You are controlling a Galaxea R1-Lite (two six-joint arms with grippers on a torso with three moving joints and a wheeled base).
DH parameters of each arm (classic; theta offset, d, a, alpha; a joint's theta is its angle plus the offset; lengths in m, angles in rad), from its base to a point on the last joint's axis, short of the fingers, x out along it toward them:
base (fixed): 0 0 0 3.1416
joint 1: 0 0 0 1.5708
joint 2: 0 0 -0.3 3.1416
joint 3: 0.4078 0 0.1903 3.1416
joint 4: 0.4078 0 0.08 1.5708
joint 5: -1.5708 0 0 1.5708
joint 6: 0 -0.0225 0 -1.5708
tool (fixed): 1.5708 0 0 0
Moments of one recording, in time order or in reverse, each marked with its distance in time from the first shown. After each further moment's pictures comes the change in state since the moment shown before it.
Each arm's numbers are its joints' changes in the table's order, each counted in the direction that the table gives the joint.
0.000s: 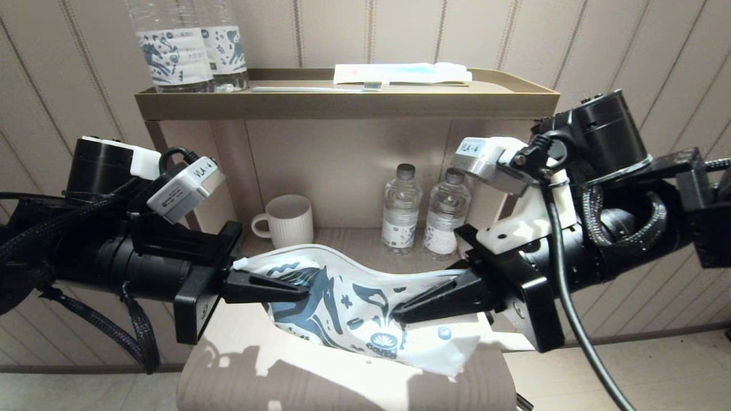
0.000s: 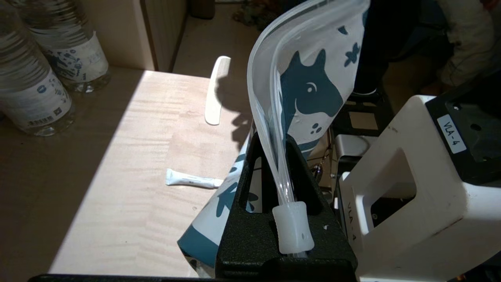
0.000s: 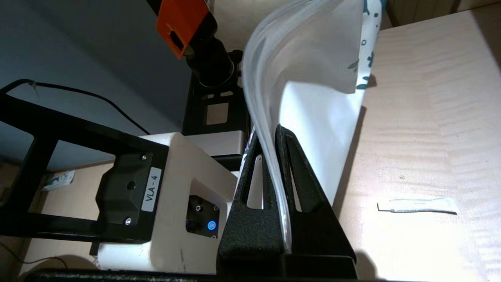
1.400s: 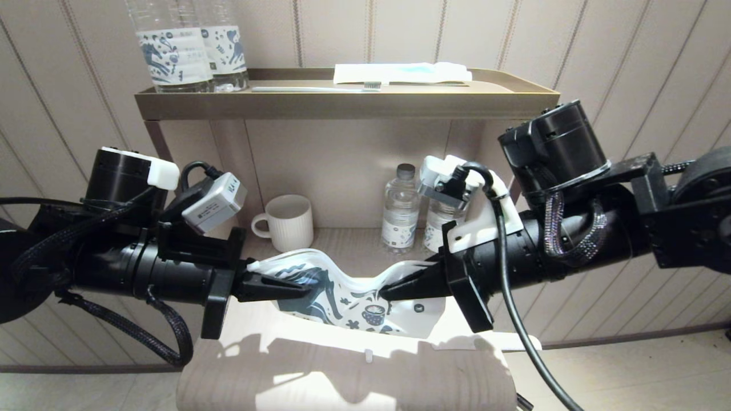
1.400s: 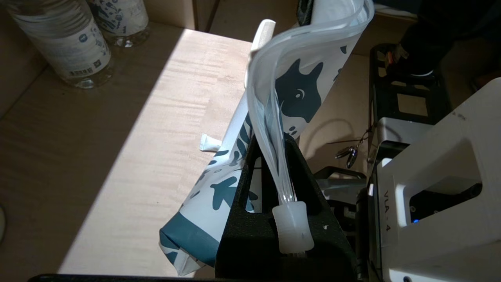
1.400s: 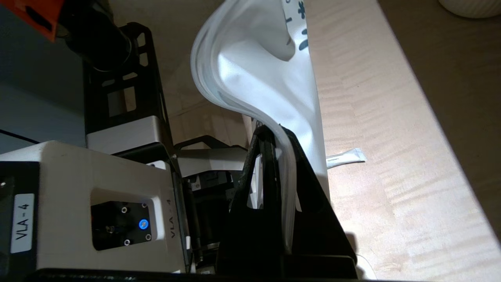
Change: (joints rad) left arm 0.007 0.030 -0.012 -0.007 0.172 -0.007; right arm -0.031 0.055 0.032 -0.001 -0.351 0.007
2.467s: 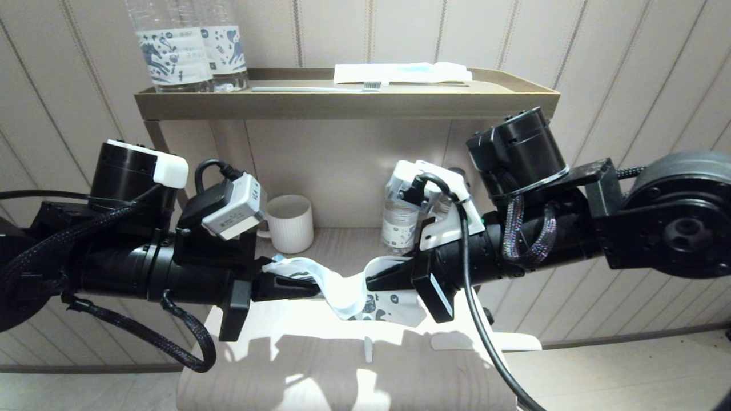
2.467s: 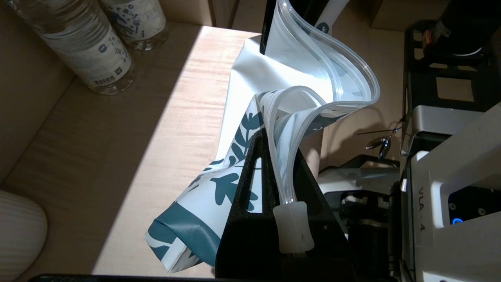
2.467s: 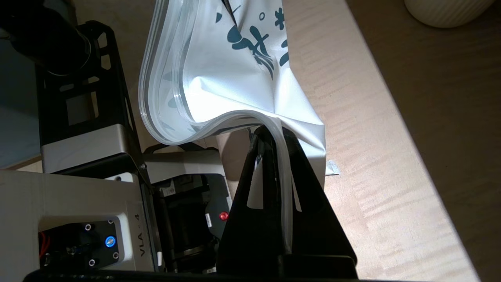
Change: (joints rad) left arm 0.088 -0.019 0.014 -0.006 0.170 -0.042; right arm -0.040 0.064 0.036 -0.056 -0.115 0.006
